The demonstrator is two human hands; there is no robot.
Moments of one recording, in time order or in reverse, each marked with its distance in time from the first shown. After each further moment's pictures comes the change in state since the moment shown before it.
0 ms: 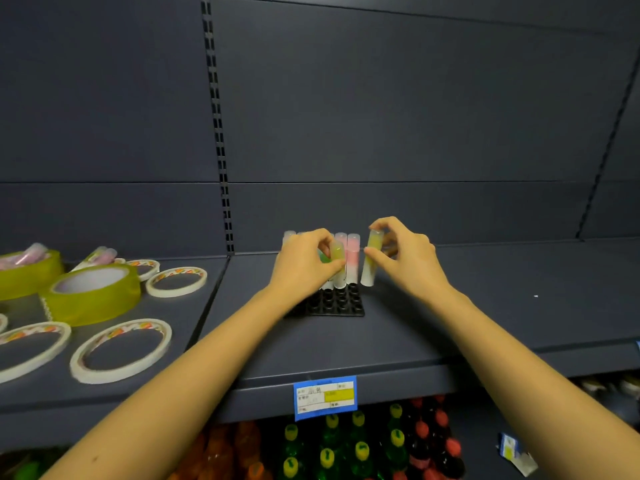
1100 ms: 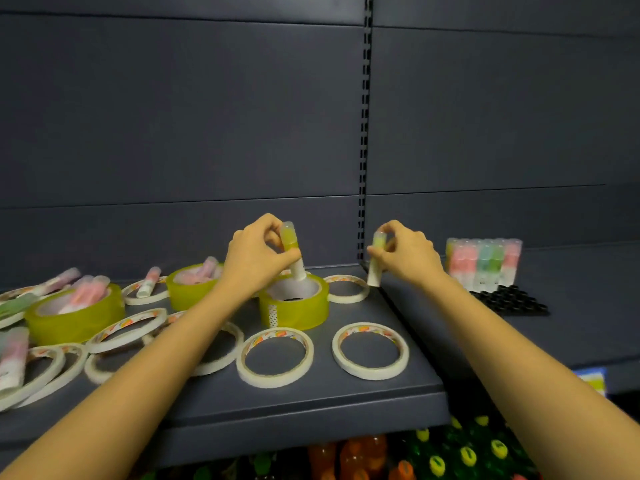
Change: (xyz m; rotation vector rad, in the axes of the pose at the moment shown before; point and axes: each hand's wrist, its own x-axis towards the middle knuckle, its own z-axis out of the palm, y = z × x) left_hand -0.051 -0.195 -0.271 -0.032 0.157 -0.082; right_hand 0.034 -0.216 0.179 -0.177 -0.071 0.242
